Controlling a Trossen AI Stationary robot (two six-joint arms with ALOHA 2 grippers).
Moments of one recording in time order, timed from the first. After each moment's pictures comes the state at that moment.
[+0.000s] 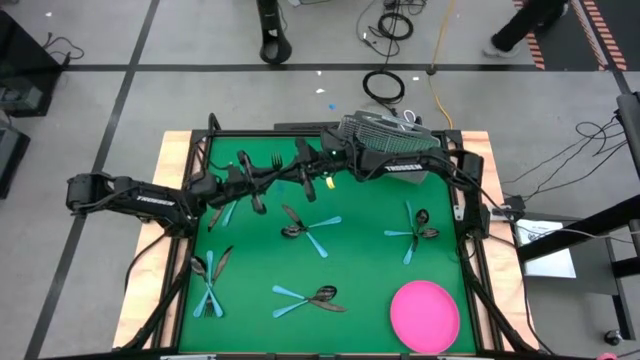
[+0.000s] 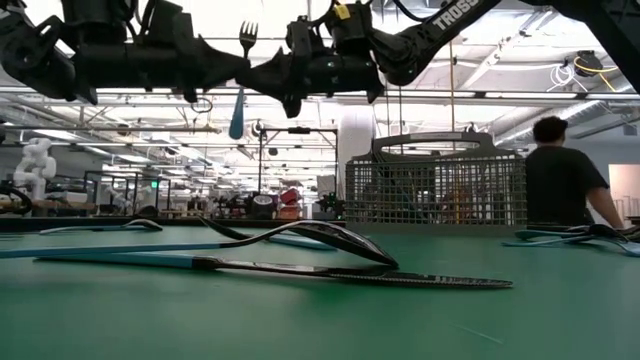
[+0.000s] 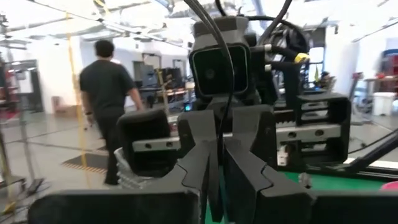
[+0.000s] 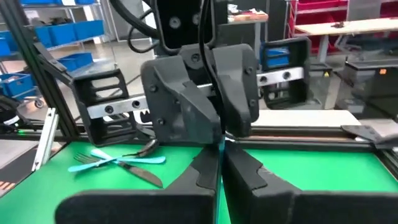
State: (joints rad) left arm 0.20 1.11 0.22 1.12 -0.11 0.09; right arm -0.30 2.00 1.41 0.50 -0.50 0.07
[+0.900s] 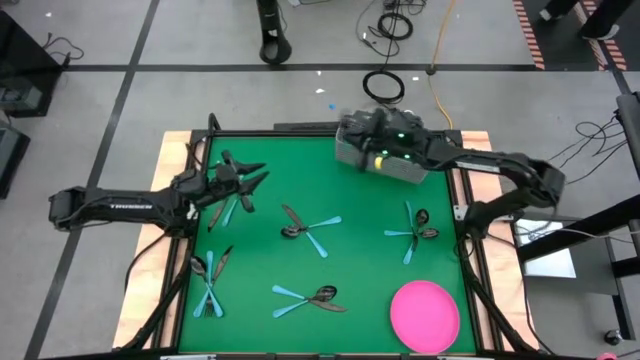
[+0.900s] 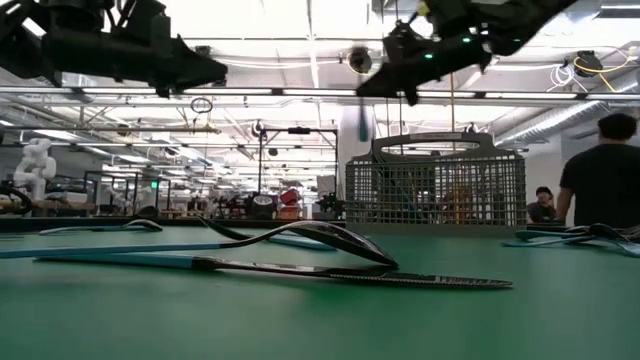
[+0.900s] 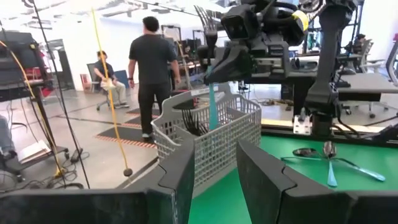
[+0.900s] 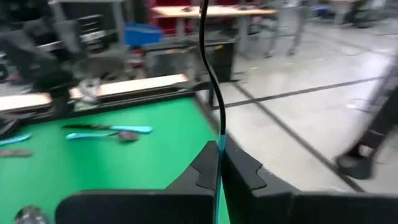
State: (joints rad) left arm 0.20 0.74 0.22 0.62 -0.21 0.12; right arm -0.50 1.38 0.90 0.27 -0.10 -0.02
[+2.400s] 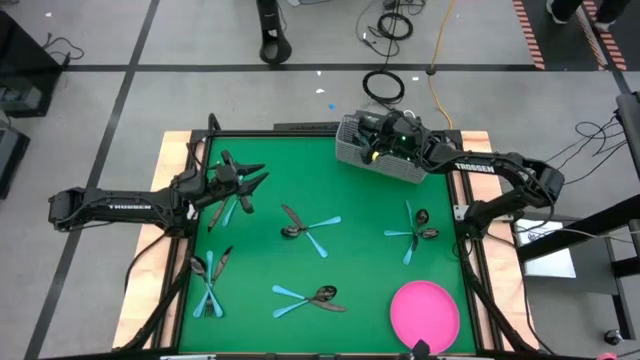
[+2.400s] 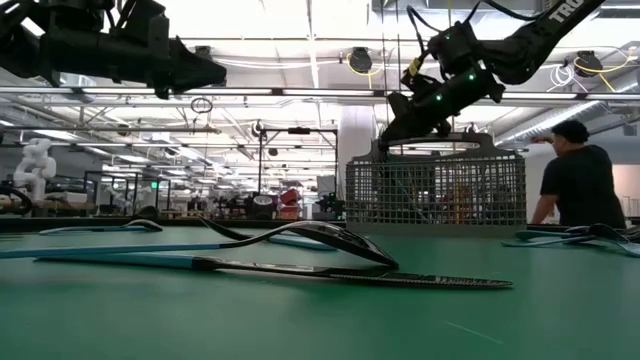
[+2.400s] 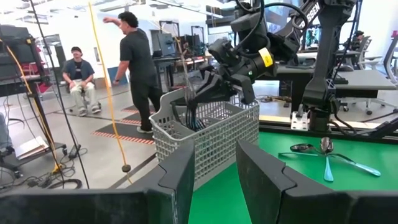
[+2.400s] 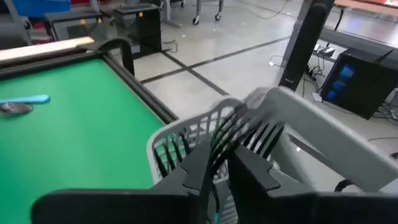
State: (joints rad) left arm 0.20 0.72 0.22 0.58 -0.20 0.11; right arm -0.60 1.41 0.75 0.35 0.13 0.01
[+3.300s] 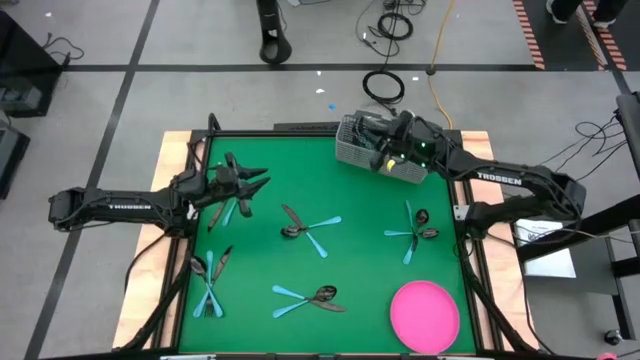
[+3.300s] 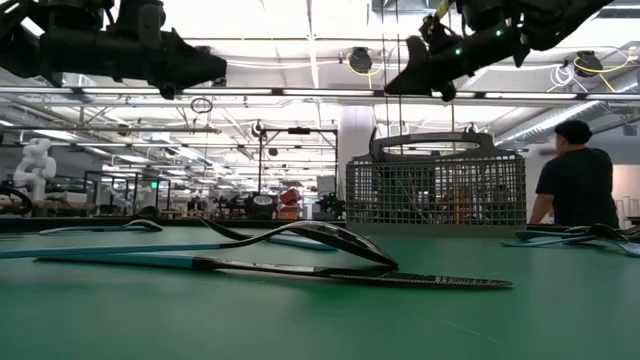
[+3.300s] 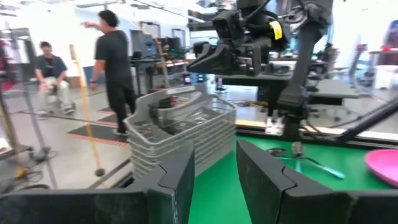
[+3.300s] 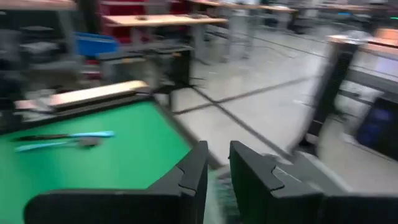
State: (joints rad) left arm 0.20 0.72 0.22 0.59 -0.10 0.05; right arm -0.48 1.18 0.75 0.27 0.09 0.00
